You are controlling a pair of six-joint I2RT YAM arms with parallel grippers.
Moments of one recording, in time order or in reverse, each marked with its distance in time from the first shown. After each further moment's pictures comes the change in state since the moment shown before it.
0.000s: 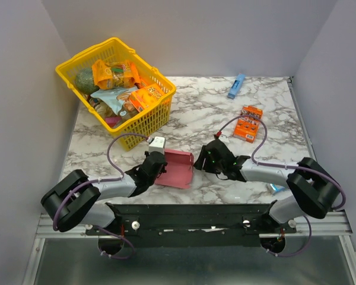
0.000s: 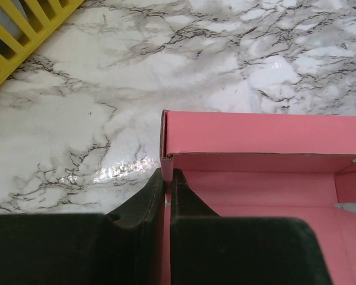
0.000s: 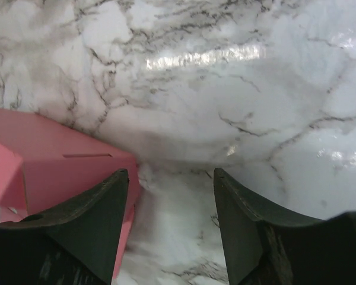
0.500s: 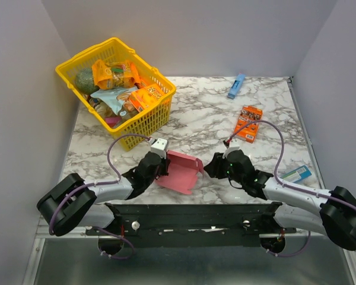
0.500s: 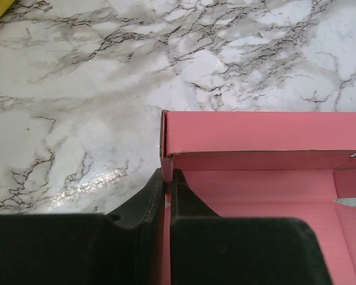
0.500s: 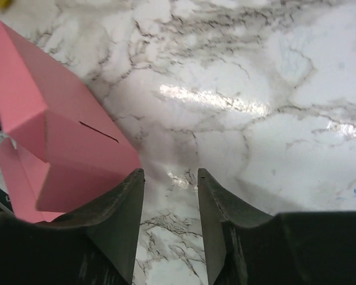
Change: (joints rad) left arm 0.023 -0.058 -0.056 0.109 0.227 0.047; right arm -0.014 -0.389 -0.311 0.182 -0.067 -0.287
